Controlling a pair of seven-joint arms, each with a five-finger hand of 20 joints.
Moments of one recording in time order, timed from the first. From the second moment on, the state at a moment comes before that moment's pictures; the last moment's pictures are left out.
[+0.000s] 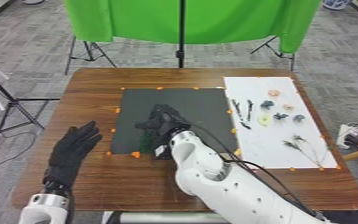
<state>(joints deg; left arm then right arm) 128.5 -78.1 -101.9 -121.3 61.2 -2.4 2.7 -67.1 -71.9 31.5 -92.6 -122.7 12.3 28.7</state>
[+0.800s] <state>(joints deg) 128.8 -78.2 -101.8 -121.4 61.2 -2.4 2.6 -67.0 -70.1 31.0 -94.2 -127.2 1.9 28.9</state>
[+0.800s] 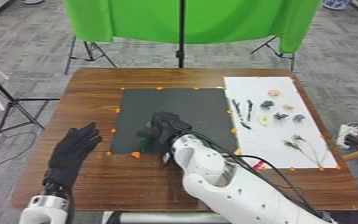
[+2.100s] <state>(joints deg) 129.6 -78.0 -102.9 -122.2 61.7 -0.6 3.4 -105.3 -47.4 81.6 -128.2 -129.1 -1.0 30.5</state>
